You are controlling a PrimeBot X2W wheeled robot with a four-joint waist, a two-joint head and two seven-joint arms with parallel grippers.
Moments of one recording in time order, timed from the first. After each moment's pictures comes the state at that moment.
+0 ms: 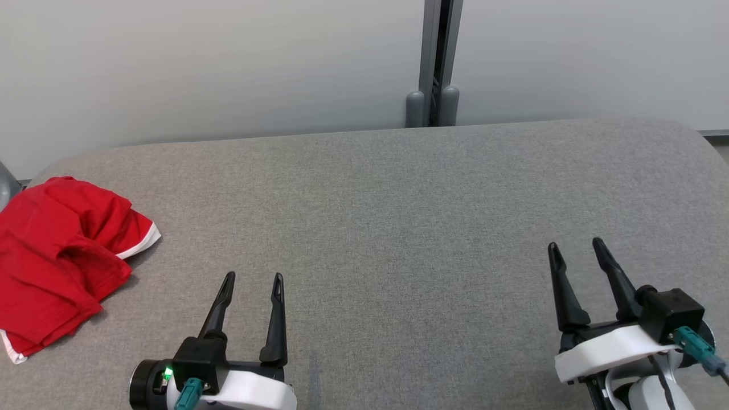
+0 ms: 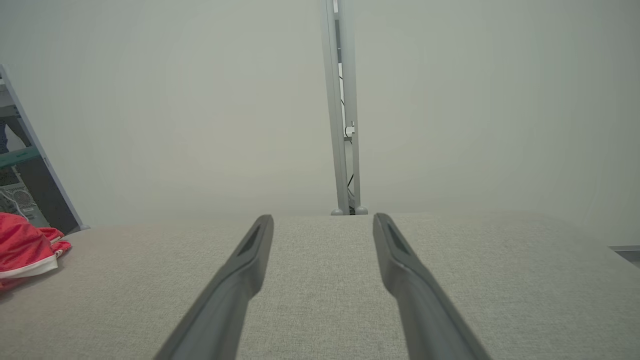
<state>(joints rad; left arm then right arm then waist) -0.01 0.05 -0.27 0.12 -0.20 0.18 -0.25 -0.13 -0.05 0.06 0.24 0.19 0.13 -0.24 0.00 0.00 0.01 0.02</state>
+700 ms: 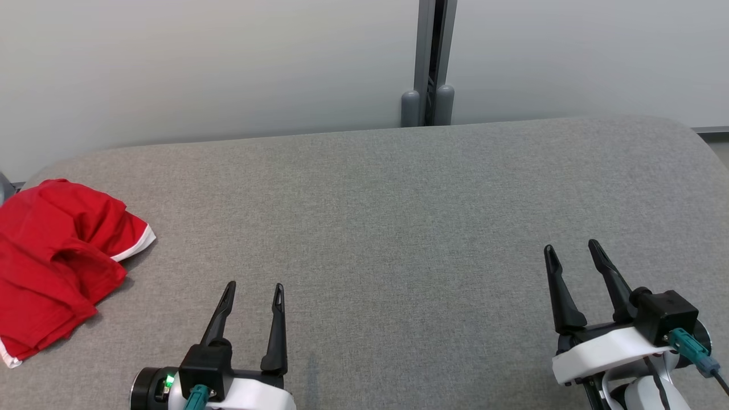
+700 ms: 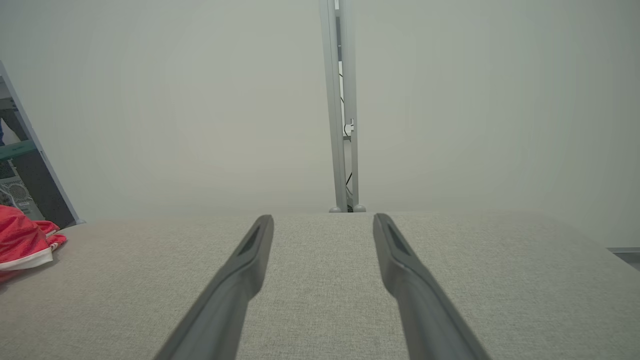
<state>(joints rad) 0.00 0.05 -0.27 0.16 -0.16 0.18 -0.26 -0.14 -0.05 0.07 0.27 0.18 0.13 -0.26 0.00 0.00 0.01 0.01</state>
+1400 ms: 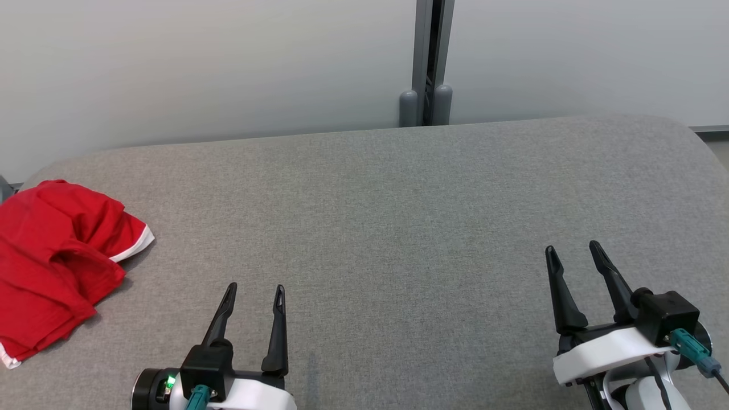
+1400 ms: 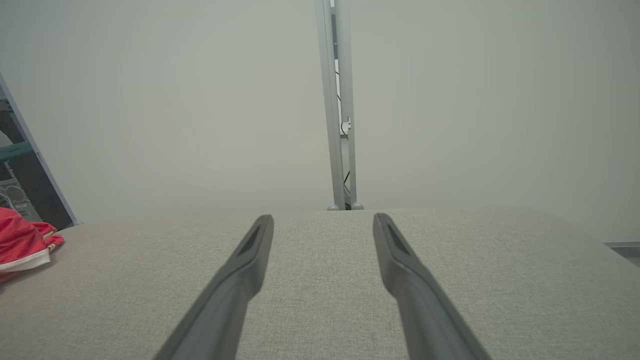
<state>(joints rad) 0.00 0.05 -0.27 0.17 -0.17 0.19 -0.26 -0.14 -0.05 0.07 0.28 0.19 0.13 -0.26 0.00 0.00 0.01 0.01</state>
